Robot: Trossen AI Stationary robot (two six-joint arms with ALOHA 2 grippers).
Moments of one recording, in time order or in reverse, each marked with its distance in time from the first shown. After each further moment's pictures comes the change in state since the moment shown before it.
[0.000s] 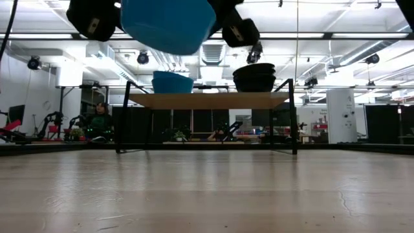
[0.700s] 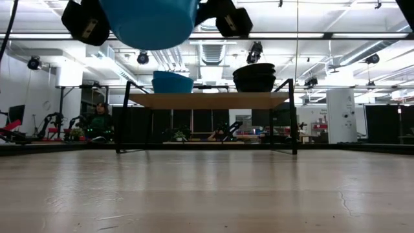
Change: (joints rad) left arm 0.000 0.002 -0.003 -0.084 -0.045 0.004; right arm -0.006 -0.002 0.058 0.026 -0.001 -0.008
